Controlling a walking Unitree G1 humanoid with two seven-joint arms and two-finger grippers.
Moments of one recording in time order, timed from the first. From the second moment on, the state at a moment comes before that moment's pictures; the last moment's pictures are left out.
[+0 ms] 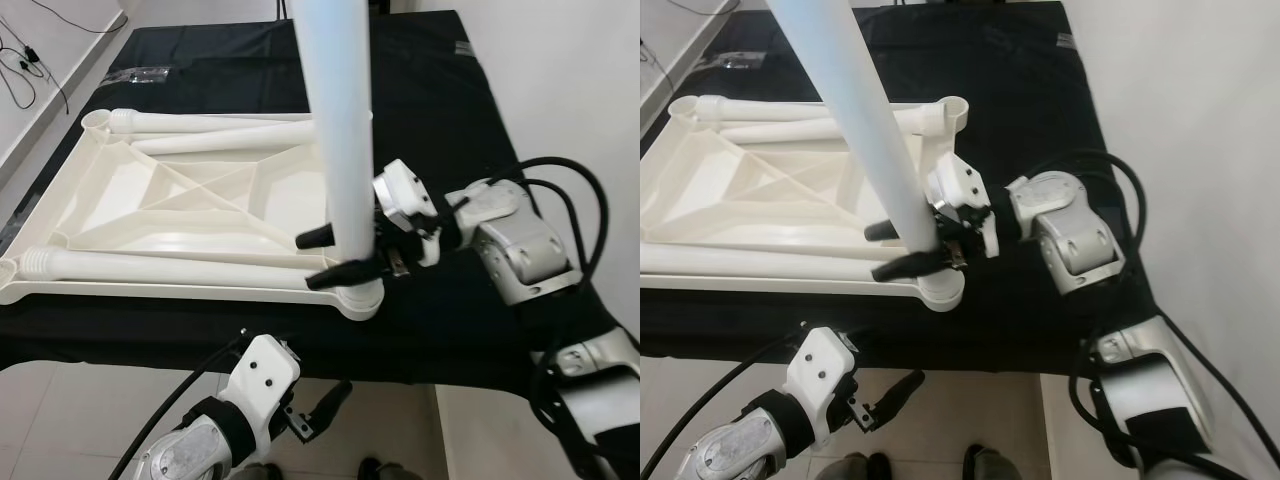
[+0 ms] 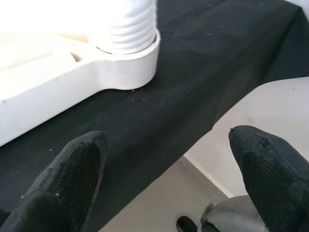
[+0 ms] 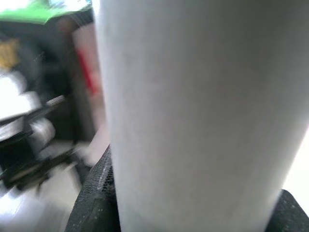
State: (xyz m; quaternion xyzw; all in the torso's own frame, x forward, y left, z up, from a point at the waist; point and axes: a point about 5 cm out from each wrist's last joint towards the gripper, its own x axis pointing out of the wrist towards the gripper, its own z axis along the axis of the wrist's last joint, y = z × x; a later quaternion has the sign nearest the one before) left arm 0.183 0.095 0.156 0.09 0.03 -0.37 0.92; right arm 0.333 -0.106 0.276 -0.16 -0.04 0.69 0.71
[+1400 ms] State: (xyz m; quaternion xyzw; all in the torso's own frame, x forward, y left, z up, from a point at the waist) left arm 0.184 0.096 0.155 0.09 0.03 -0.37 0.93; right arm 0.280 -0.099 0.223 -0.06 -0.11 0.10 0.99
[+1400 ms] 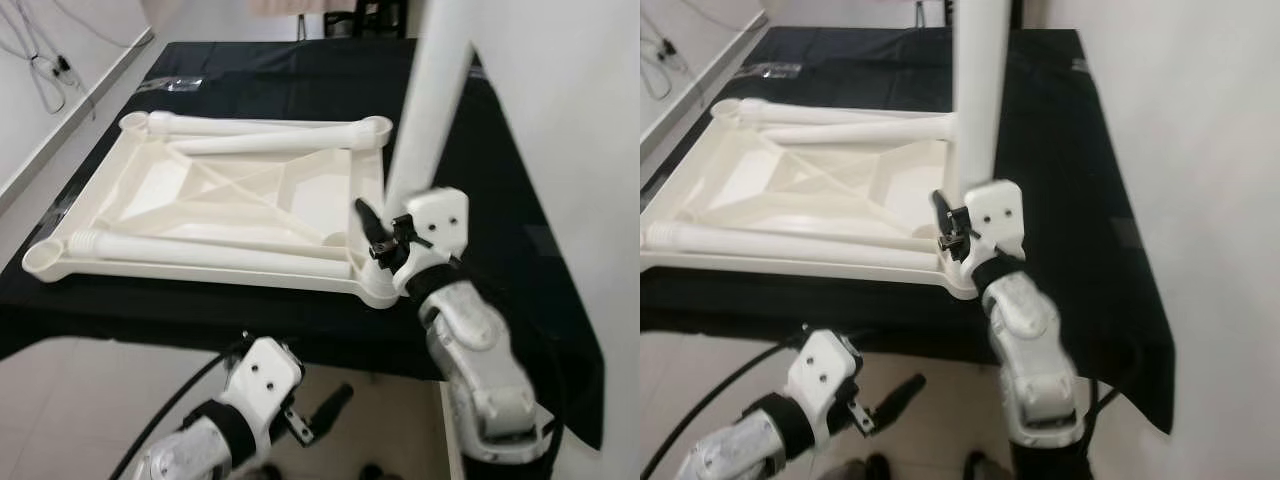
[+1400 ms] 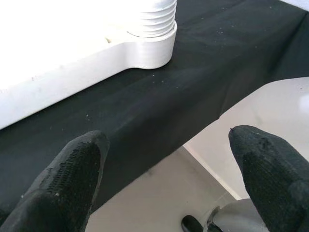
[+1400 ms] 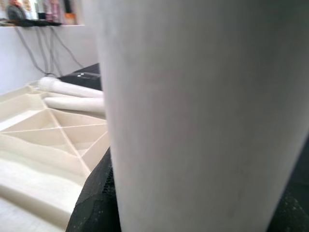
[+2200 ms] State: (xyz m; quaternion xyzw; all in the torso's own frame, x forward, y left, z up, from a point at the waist) left arm 0.198 0.097 0.152 0.09 0.02 -0.35 0.93; right arm 0.303 -0.085 0.221 -0.06 -0.07 0.12 0.99
